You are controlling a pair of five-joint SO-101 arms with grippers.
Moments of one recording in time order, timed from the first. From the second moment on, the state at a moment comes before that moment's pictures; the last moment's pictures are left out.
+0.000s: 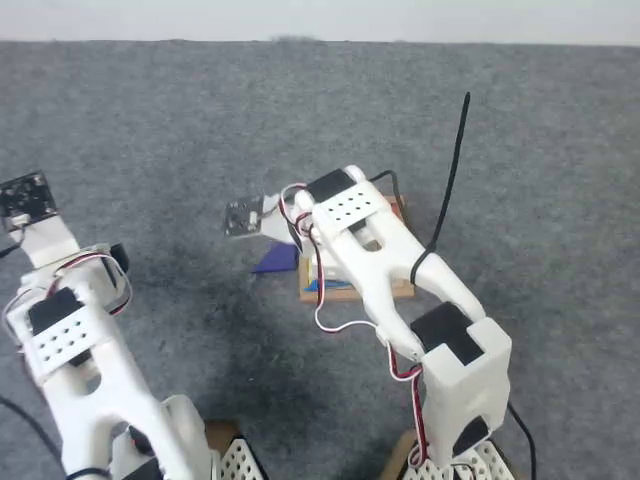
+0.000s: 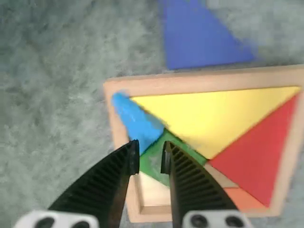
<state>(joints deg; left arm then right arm) -41.8 -37.3 58.2 45.4 -4.4 -36.6 19.5 -1.8 77.3 54.0</state>
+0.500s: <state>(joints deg) -41.8 -37.3 58.2 45.4 -4.4 -36.7 19.5 -3.3 76.0 42.2</state>
